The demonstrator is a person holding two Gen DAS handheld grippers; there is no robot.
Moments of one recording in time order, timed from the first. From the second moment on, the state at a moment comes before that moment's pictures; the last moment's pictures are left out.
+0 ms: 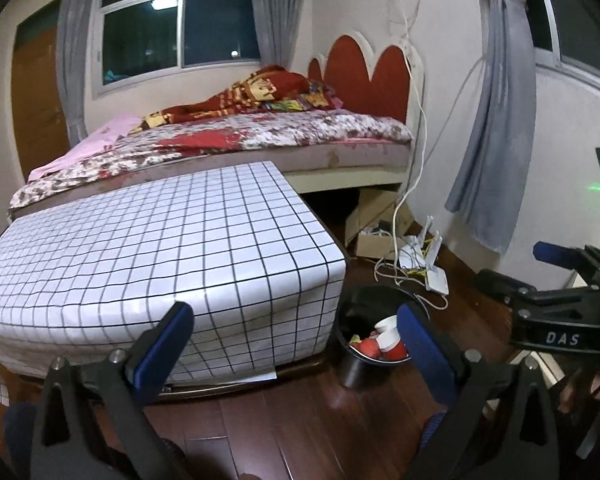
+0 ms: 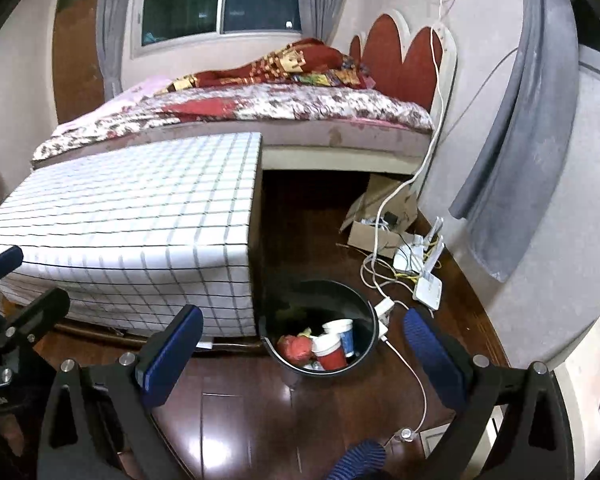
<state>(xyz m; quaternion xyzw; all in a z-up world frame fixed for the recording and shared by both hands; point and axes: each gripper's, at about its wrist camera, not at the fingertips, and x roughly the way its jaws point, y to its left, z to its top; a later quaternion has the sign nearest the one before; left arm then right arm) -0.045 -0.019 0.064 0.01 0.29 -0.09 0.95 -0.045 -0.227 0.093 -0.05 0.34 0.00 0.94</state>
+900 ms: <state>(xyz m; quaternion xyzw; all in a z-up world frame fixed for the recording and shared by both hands) -0.061 -0.016 0.081 0.02 0.27 -0.08 0.96 -0.071 -0.214 0.116 -0.05 0.32 0.01 0.95</state>
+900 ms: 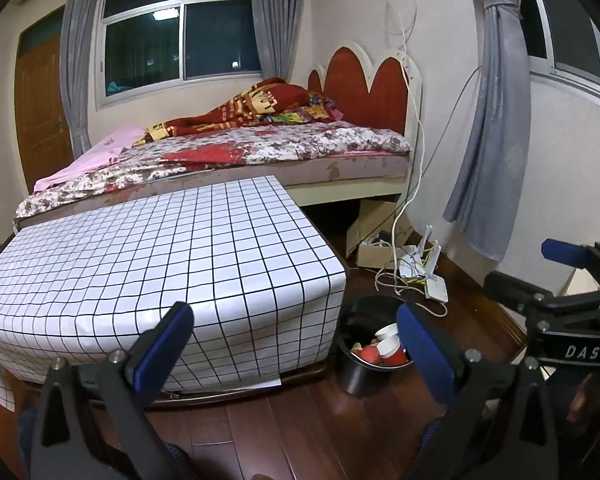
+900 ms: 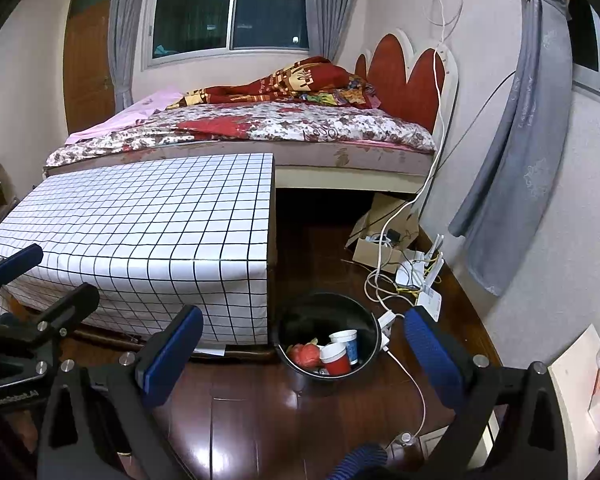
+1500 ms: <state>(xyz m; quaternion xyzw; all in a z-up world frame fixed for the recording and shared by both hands) -0.059 -0.015 0.083 0.03 0.26 -0.08 0.96 -0.073 -0.212 0.120 -0.05 0.31 0.02 0.95</state>
